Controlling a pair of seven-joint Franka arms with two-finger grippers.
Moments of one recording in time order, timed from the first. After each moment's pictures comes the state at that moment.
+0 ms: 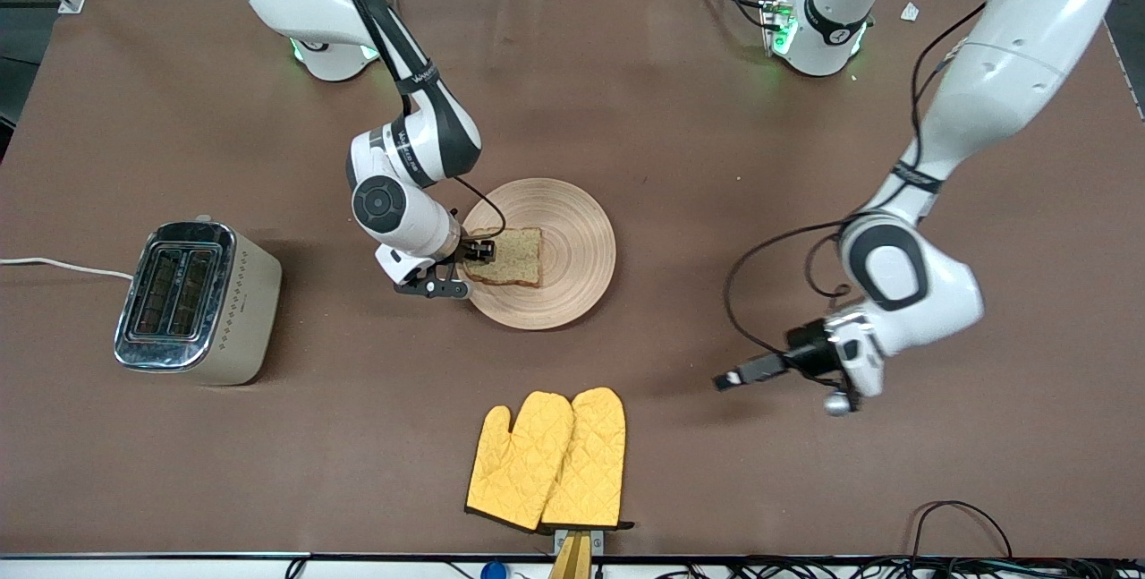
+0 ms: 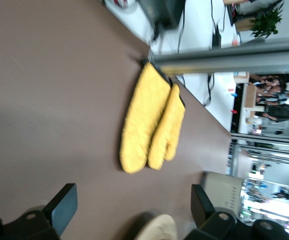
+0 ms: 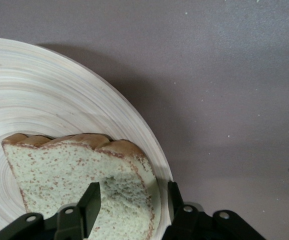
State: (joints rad) left arm 0.30 0.76 -0.58 -1.59 -0.92 2.50 0.35; right arm 0.62 0.49 -0.10 -1.93 0.33 2.34 0.39
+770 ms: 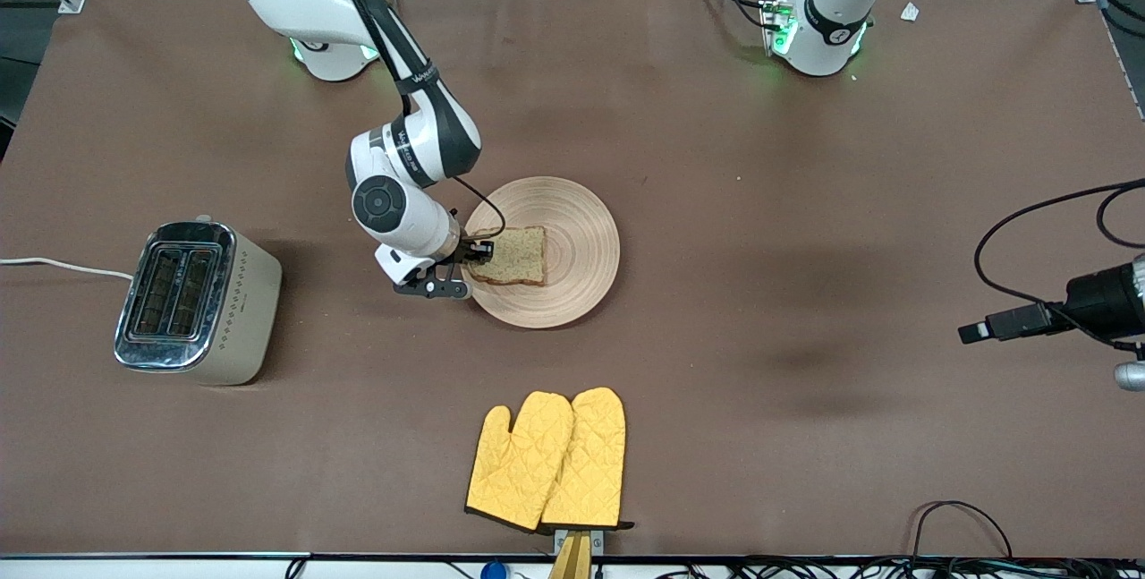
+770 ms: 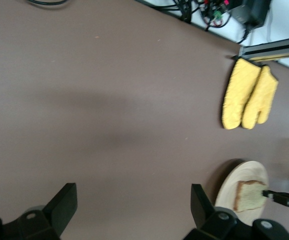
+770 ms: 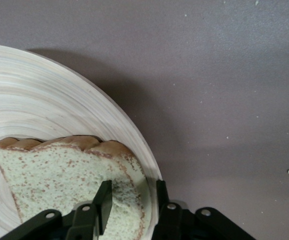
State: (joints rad) left arm 0.59 0.50 -0.59 -1.38 -0.20 1.84 -0.03; right arm 0.62 0.49 -0.10 -1.94 0.33 2.34 0.39
